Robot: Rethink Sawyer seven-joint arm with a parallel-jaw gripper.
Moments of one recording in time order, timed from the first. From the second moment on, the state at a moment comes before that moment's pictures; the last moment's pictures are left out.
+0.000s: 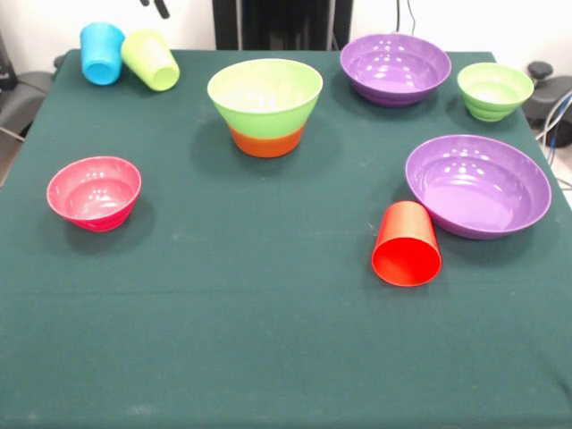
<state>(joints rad) -1.22 -0.65 0.30 2.09 -0.59 0.57 2.15</state>
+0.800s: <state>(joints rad) -1.25 -0.48 0.29 2.08 -0.71 0.51 2.15</state>
